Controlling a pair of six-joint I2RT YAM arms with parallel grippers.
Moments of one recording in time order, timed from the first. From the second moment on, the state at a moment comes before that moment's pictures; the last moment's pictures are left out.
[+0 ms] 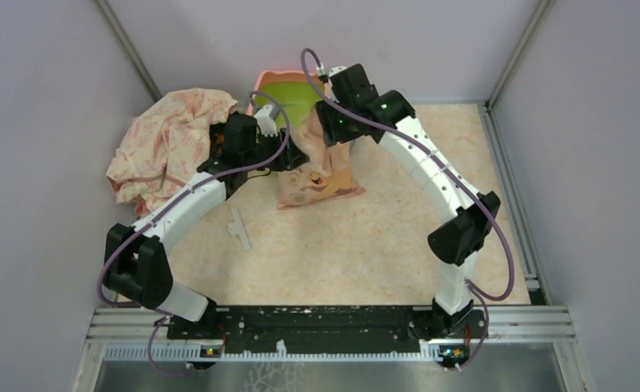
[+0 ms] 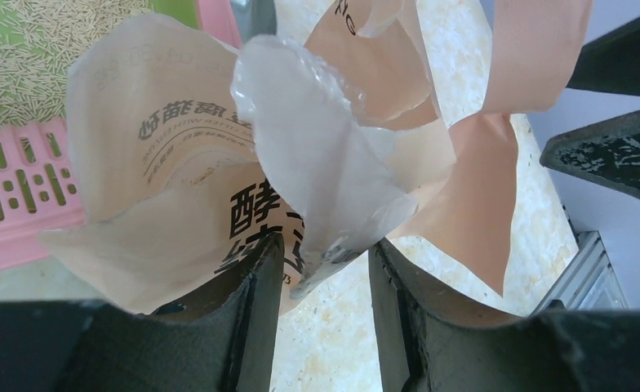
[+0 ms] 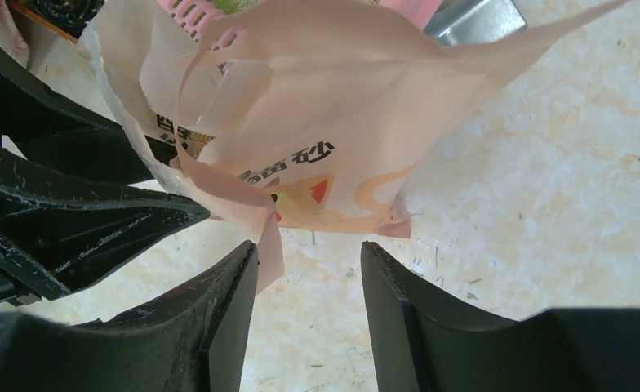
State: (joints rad) left arm -0.44 1.49 1.16 -0.08 0.34 -0.43; right arm 0.65 1.86 2.13 -1.04 0.09 0.16
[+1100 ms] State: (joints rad) left arm -0.28 1.23 1.18 -0.28 0.26 -0.37; right arm 0.53 1.88 2.05 -0.91 0.04 0.11
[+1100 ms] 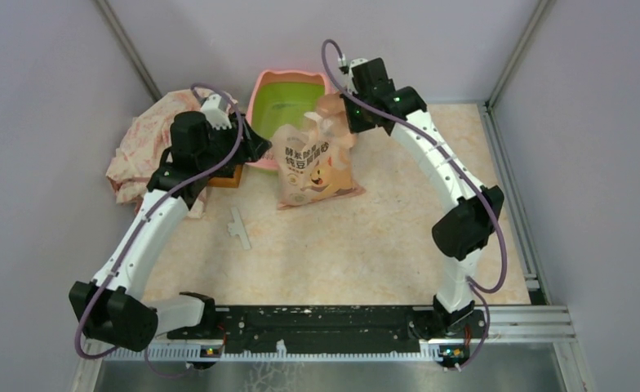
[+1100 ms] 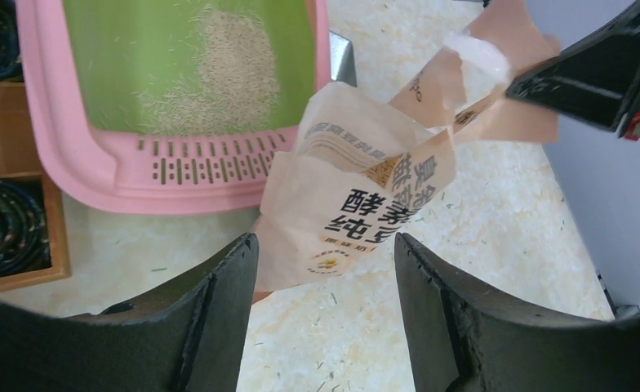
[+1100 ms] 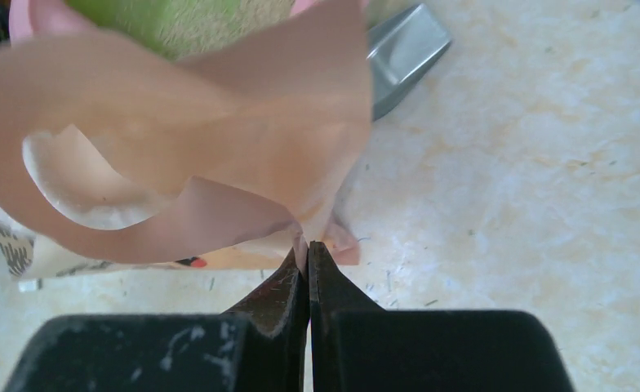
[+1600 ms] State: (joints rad) left arm -0.22 1.21 1.02 -0.27 0.30 -0.37; right arm 0.49 2.04 2.24 -0.90 0.25 0.07
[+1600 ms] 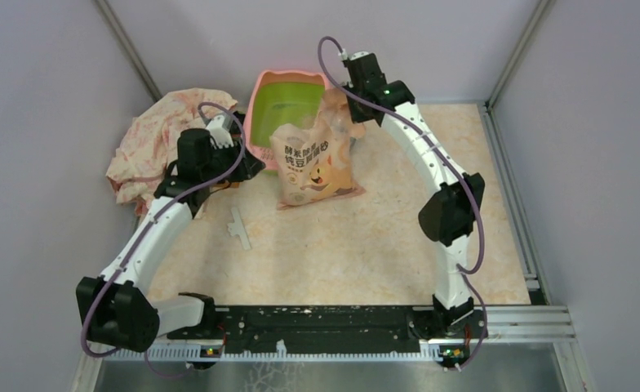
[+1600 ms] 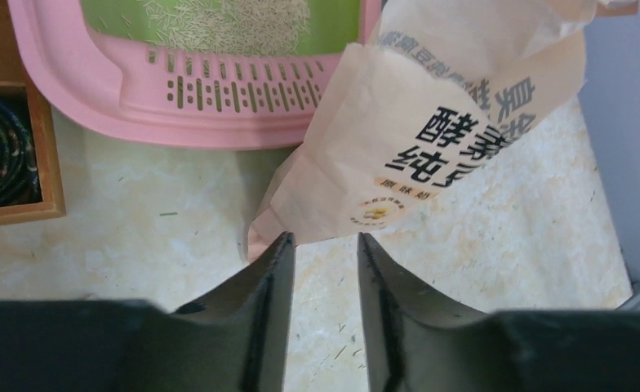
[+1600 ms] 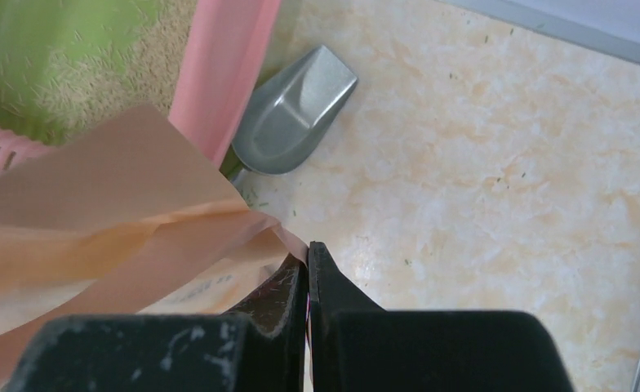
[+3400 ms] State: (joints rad) left arm -0.11 1.45 0.90 0.40 0.76 -0.18; right arm 0.35 2.04 2.23 -0.97 -0.12 0.21
